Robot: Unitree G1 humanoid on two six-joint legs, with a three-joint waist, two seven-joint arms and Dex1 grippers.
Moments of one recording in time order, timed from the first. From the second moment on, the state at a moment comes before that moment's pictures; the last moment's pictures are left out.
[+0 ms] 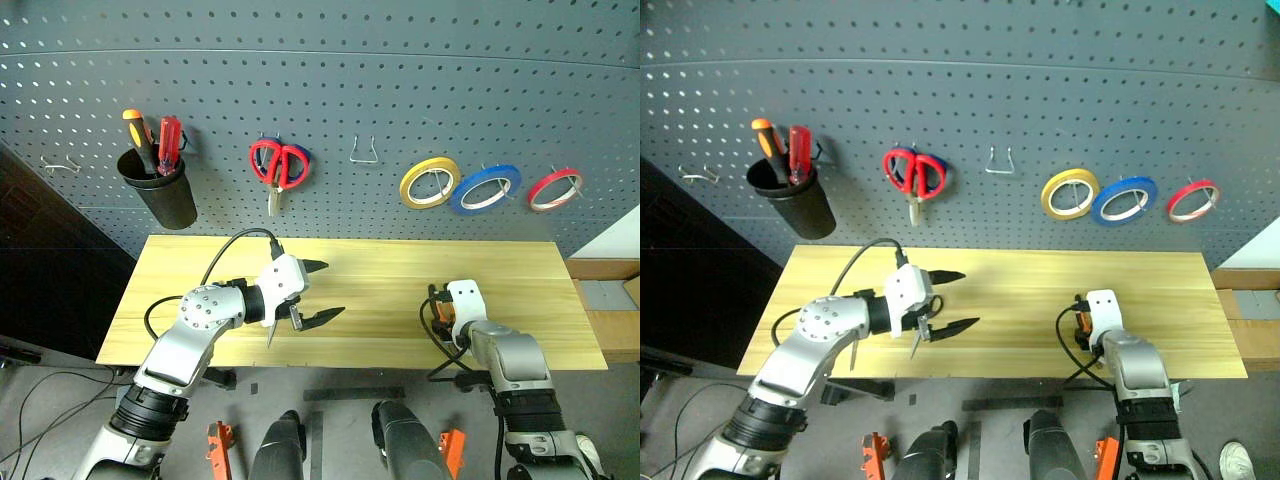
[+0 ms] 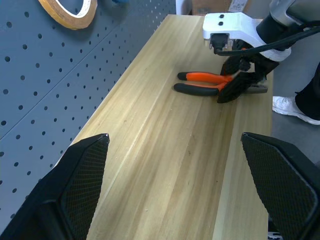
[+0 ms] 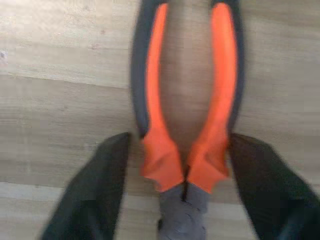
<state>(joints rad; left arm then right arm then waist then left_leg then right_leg) -0.32 0.56 -0.19 -0.15 -0.19 0.20 -0.90 -0.33 -0.21 -0.06 0.04 -0.02 1.05 0.18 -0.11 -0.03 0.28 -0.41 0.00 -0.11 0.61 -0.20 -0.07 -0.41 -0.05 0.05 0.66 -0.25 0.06</state>
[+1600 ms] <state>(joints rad) -0.20 0.52 0.11 -0.44 -0.48 0.50 -0.62 -0.99 -0.06 0.12 0.59 -0.20 -0.30 -0.07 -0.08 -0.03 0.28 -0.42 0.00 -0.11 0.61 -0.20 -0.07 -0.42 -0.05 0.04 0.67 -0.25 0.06</state>
